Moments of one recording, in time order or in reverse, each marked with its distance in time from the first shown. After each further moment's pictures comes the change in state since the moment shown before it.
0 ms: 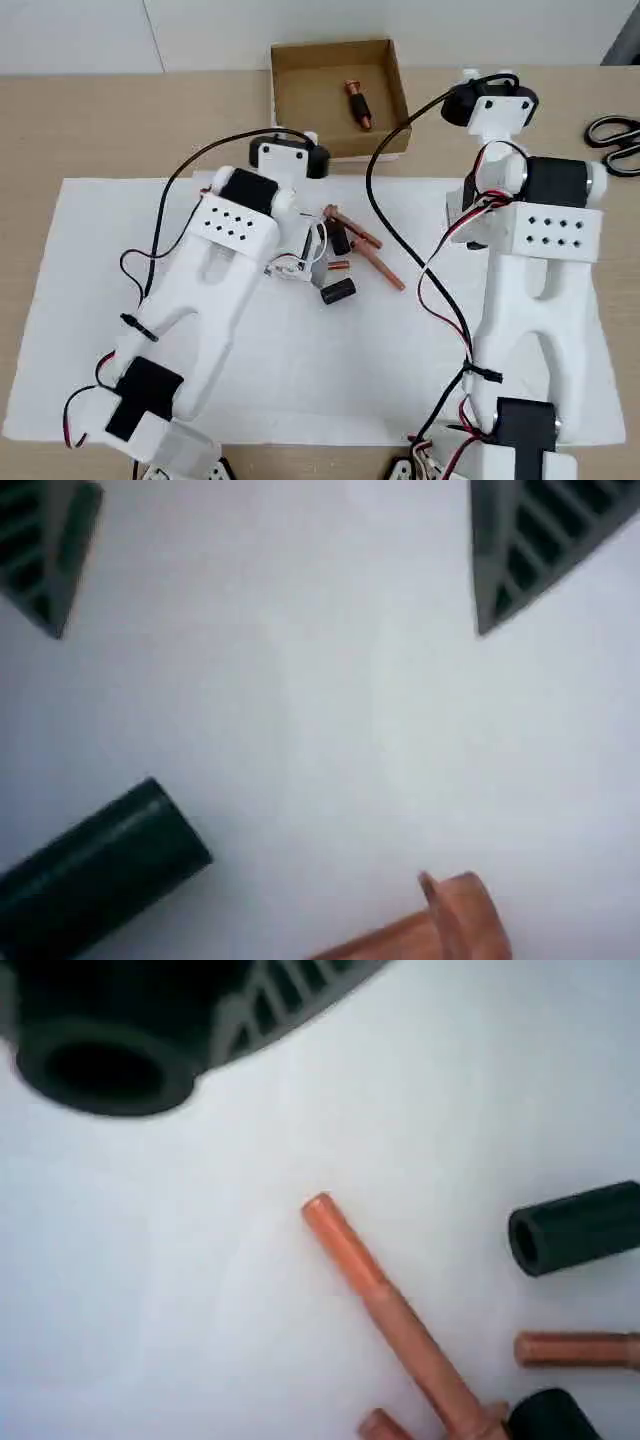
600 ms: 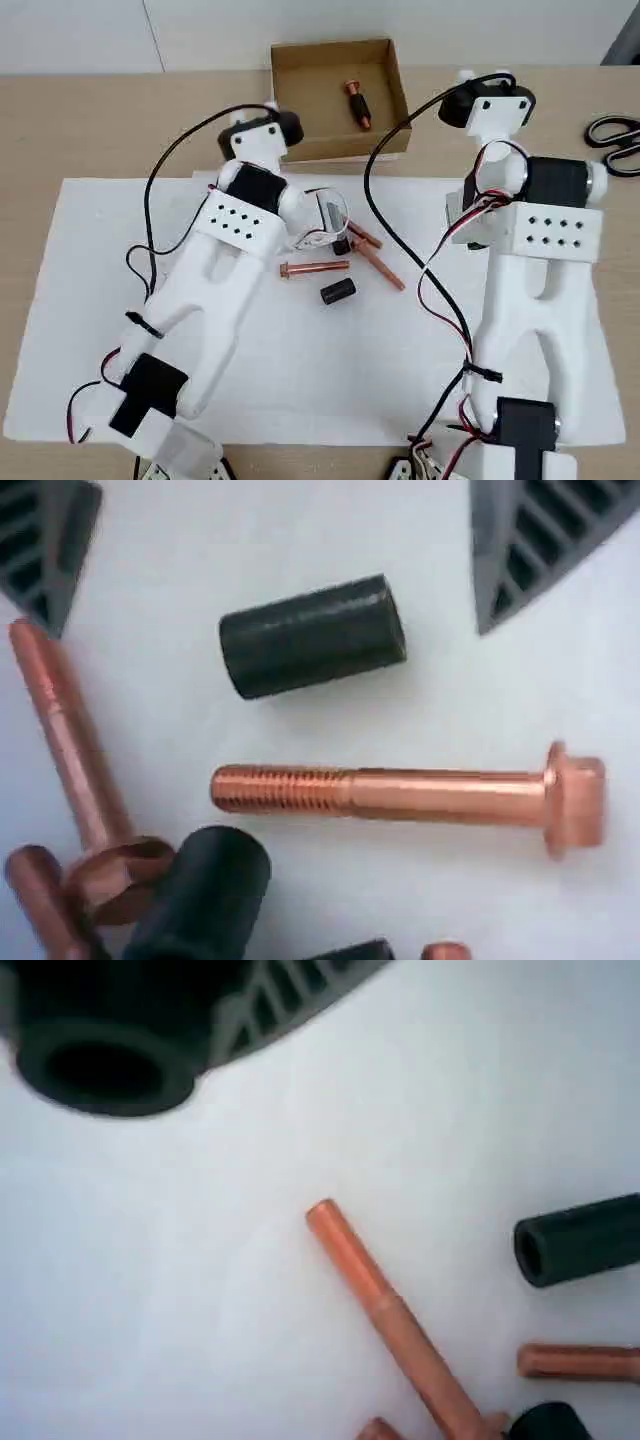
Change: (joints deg) left arm 1.5 0.9 -2.6 -7.6 33.4; right arm 0.0 0.0 0.0 0.0 1.5
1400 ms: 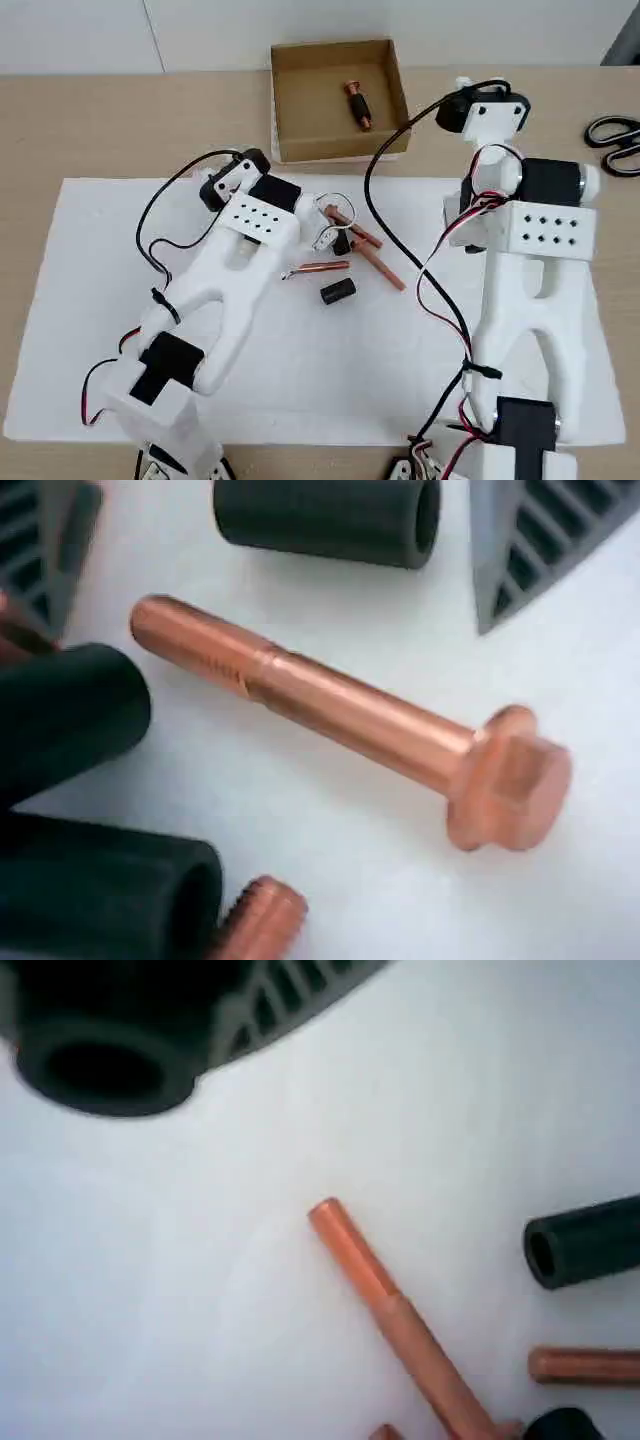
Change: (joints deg) left arm -0.1 8.7 4.0 -5.9 22.7; right arm 0.0 0.0 3.3 -2.3 0.0
